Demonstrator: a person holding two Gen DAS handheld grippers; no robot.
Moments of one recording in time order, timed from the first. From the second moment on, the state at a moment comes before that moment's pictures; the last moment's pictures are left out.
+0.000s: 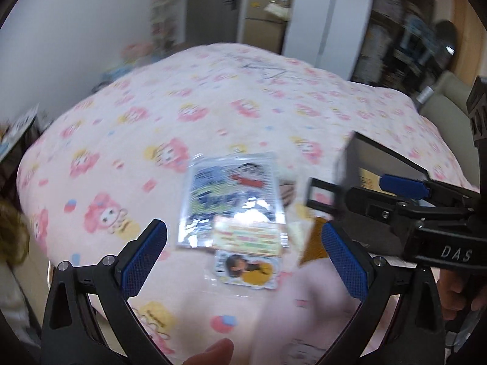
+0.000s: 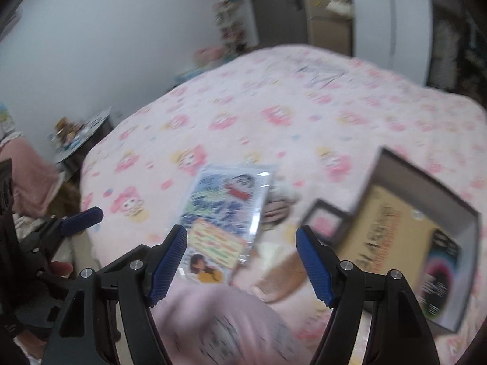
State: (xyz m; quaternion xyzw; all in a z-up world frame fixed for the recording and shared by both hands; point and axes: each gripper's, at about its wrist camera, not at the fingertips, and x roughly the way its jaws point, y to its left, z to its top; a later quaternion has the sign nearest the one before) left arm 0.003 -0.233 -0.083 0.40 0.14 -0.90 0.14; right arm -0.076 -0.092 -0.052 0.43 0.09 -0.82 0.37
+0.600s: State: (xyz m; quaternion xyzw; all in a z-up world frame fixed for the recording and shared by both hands) left arm -0.061 -0.349 -0.225 0.47 0.31 -0.81 0.17; right arm -0.166 -0.177 -0.166 0.58 0.15 -0.71 0.37
